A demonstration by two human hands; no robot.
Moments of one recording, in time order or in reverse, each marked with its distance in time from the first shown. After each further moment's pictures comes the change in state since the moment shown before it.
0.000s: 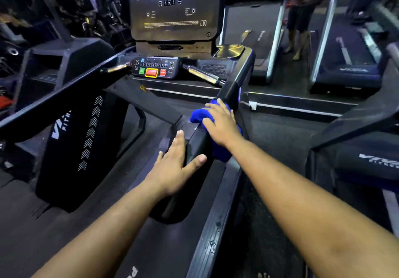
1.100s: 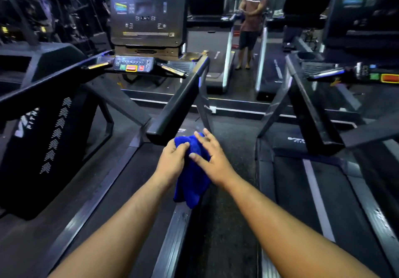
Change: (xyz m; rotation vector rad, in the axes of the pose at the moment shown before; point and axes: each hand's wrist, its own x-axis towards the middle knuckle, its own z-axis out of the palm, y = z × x) left_hand -0.210 0.053 0.079 -1.026 0.226 0.064; right_hand -0.361 -0.081 -0.031 0.300 0.075 0.033
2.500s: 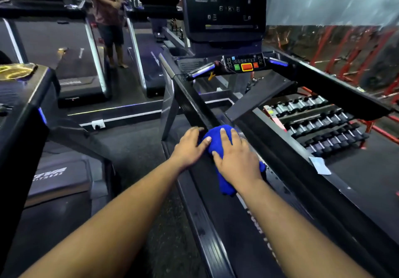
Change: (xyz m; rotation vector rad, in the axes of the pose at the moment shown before) left_hand 0.159 -0.020 0.372 0.567 -0.864 0.434; right_hand -0.015 0.110 -0.268 -1.263 0.466 0.736
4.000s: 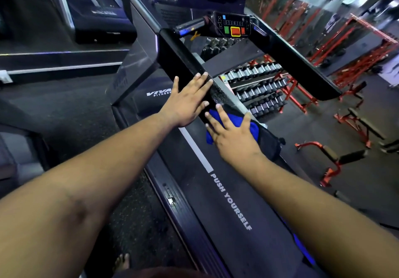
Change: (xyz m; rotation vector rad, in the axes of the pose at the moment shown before) left_hand 0.107 -0.075 -0.044 0.320 -0.088 0.573; right_hand 0.049 -0.076 0.004 -0.858 -0.421 -0.325
